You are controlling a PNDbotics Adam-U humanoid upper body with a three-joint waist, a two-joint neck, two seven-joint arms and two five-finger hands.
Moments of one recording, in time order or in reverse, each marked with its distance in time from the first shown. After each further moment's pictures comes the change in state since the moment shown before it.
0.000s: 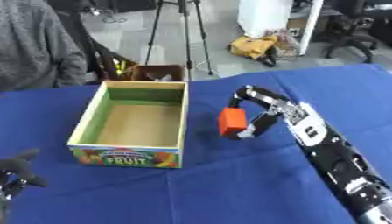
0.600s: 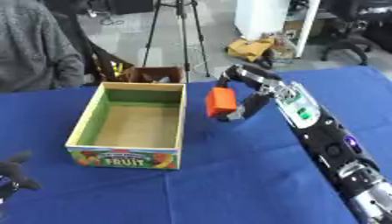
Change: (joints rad) left arm 0.000 0.000 0.000 0.000 0.002 -0.003 -0.005; right arm -0.063 -0.001 0.020 -0.028 -0.063 0.014 0.040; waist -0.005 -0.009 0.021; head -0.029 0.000
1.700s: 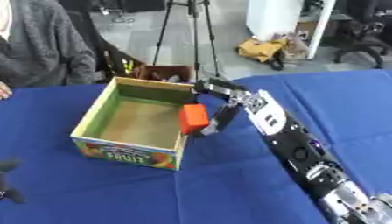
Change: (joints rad) left arm -0.011 0.000 -0.007 0.000 0.035 -0.025 -0.011; right arm -0.014 0.079 0.023 0.038 0.076 -0.048 0.037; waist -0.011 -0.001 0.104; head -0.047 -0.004
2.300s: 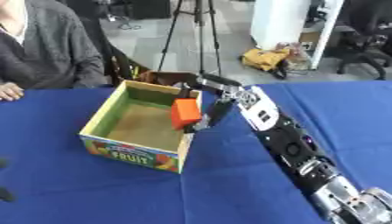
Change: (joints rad) left arm -0.007 0.000 0.000 -0.001 0.016 -0.025 0.008; right arm -0.016 0.000 0.000 -0.013 -0.048 0.017 -0.019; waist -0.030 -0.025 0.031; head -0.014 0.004
